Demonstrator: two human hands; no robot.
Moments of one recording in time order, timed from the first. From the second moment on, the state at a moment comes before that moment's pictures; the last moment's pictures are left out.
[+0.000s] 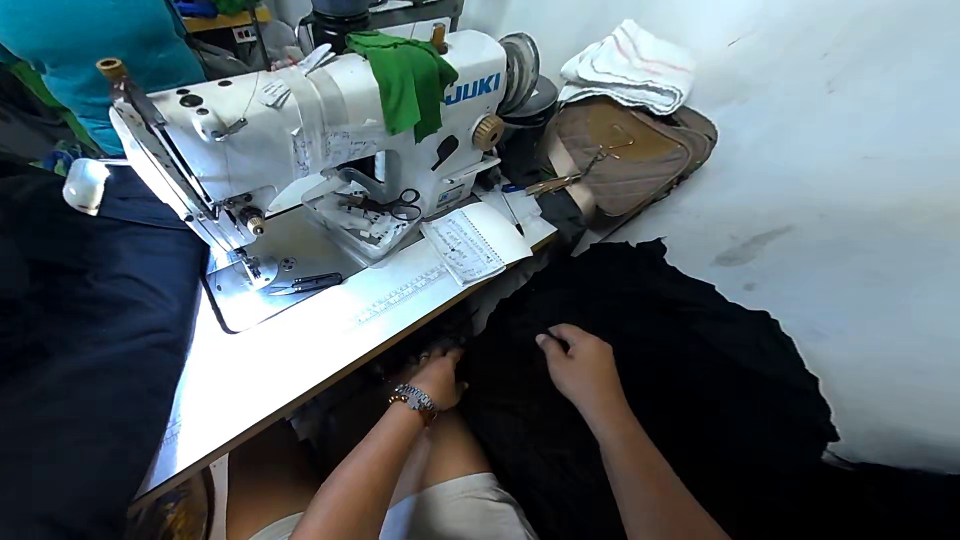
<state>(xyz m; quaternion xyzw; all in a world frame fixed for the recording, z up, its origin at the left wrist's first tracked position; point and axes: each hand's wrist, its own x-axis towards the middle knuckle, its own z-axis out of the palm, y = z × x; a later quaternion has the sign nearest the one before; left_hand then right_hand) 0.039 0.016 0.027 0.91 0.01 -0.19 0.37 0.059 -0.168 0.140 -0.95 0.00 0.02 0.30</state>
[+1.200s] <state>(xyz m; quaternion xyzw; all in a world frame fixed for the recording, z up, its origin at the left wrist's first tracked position) 0.021 0.023 0.021 0.89 0.07 -0.21 0.40 0.058 -0.188 0.146 -0.95 -0.10 -0.06 0.30</state>
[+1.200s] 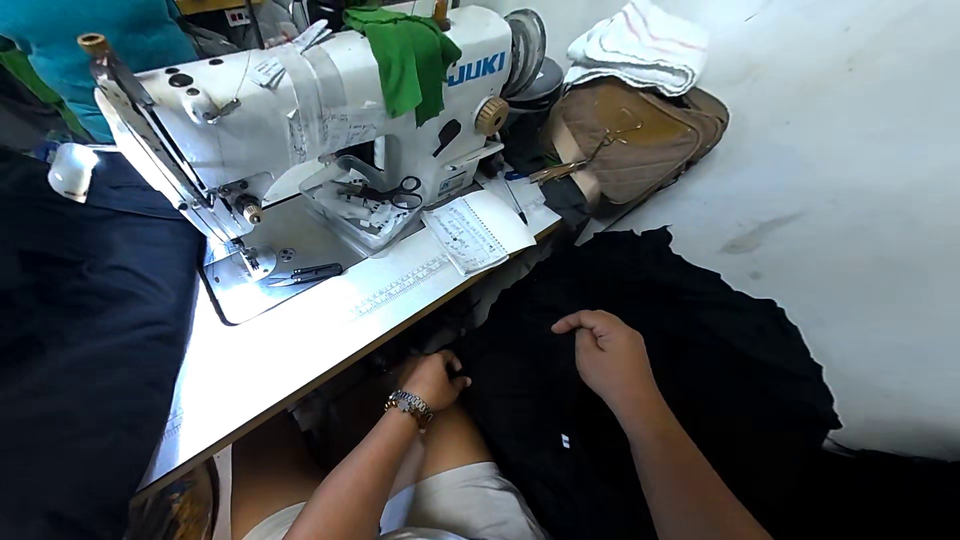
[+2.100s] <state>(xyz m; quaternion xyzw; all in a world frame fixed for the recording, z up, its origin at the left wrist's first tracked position) 0.024 0.002 0.010 0.91 0.04 -0.18 0.38 0.065 -0.200 0.159 -0.94 -0.04 -0.07 0.34</state>
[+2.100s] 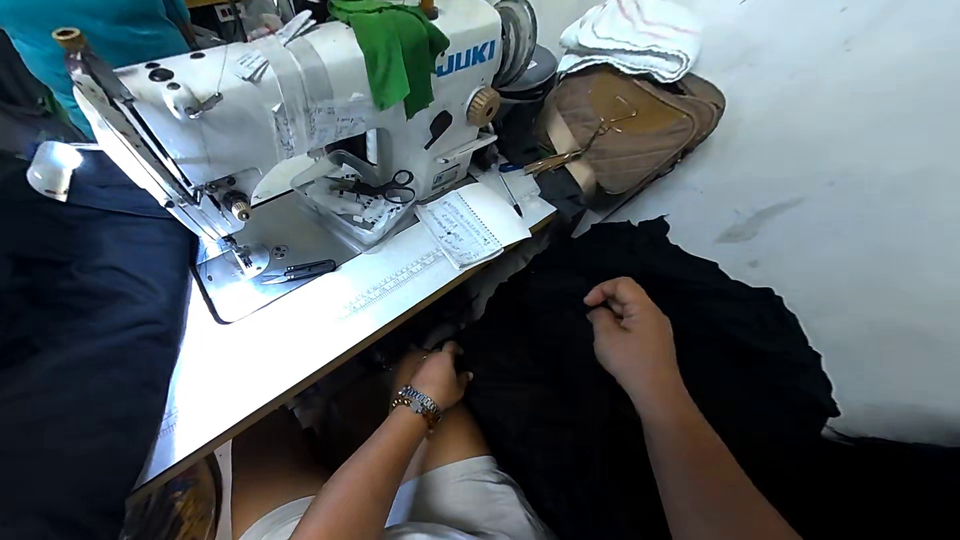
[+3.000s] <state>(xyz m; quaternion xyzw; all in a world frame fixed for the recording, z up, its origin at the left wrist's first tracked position) 0.027 -0.003 0.032 0.90 0.02 -0.23 0.37 0.051 -0.187 0.143 -0.95 -0.05 -0.03 0.29</state>
